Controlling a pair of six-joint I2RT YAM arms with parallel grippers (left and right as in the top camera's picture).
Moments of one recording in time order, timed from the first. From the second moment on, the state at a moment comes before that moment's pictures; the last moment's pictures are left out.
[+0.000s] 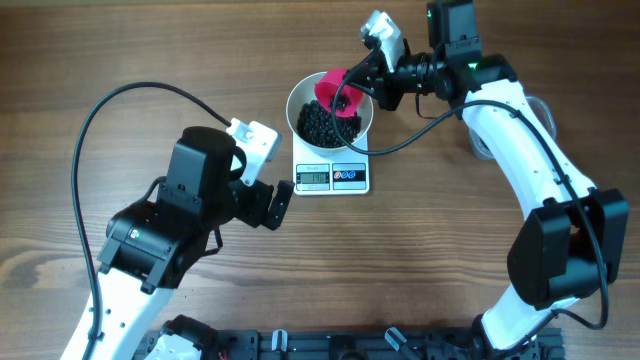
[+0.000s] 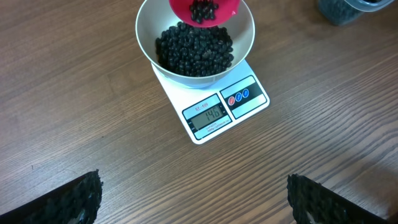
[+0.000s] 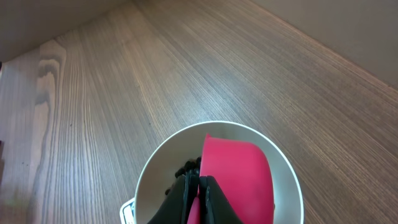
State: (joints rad) left arm -0.42 1.04 1.11 -0.91 0.09 0.05; right arm 0.24 1.85 1.54 -0.51 -0.82 -0.42
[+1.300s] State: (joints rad) left arm -0.42 1.04 1.11 -0.91 0.09 0.05; right arm 0.24 1.85 1.54 -0.55 -0.88 -0.43
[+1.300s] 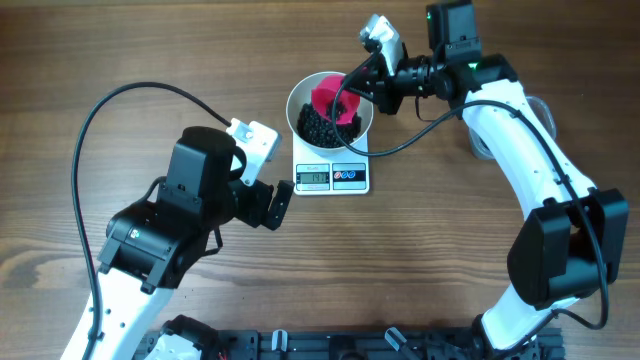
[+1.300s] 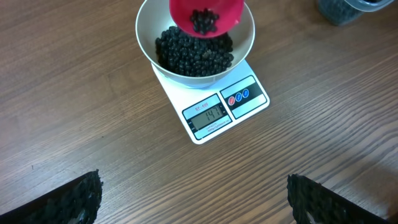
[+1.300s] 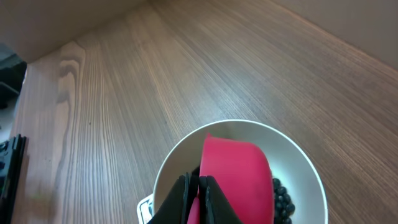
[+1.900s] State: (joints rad) left arm -0.42 1.04 1.11 -0.91 0.09 0.05; right arm 0.24 1.85 1.54 -0.57 -0.94 -0.49
